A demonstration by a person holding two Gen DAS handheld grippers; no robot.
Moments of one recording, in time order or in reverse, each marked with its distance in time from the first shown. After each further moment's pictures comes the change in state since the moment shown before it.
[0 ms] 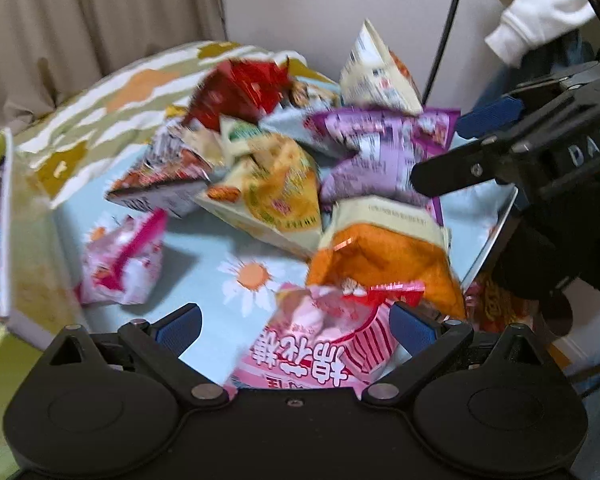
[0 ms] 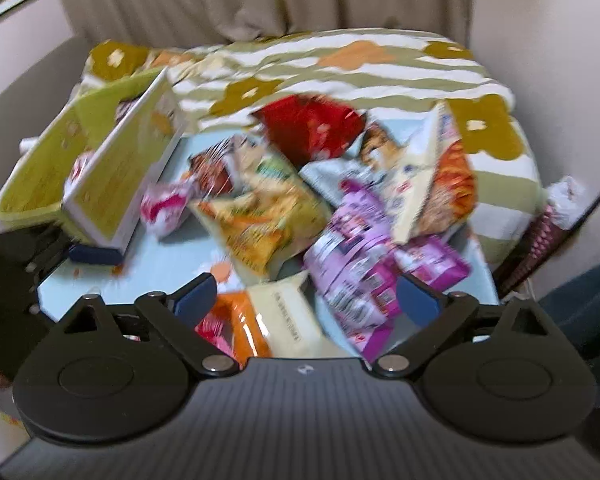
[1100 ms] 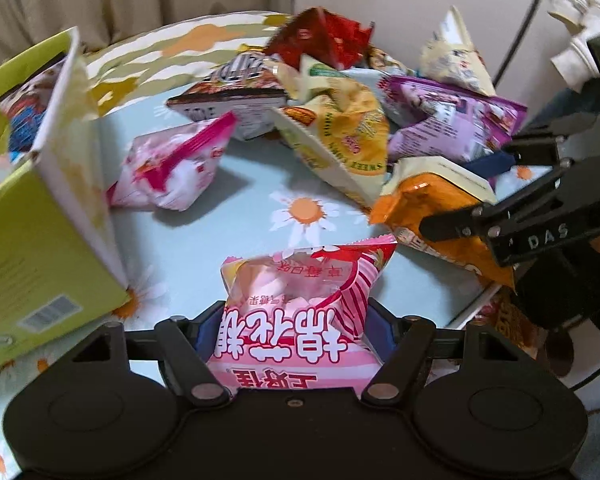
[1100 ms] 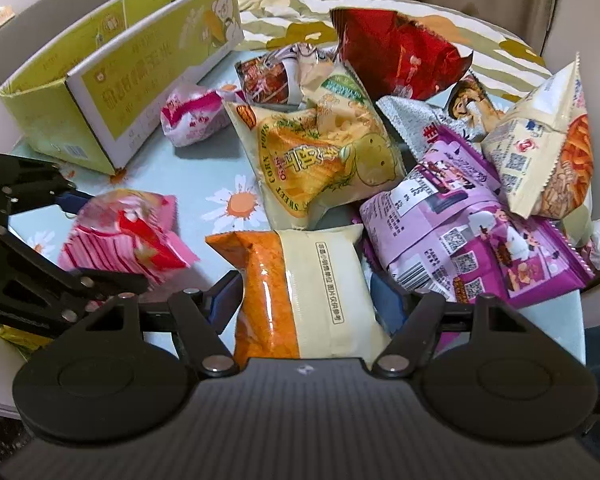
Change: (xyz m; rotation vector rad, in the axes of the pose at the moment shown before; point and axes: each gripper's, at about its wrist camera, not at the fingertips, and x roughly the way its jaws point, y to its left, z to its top) left arm 0.002 0.026 -0.043 -0.230 0.027 0.071; right arm 0.072 0.021 -0.025 -0.221 0.115 0.061
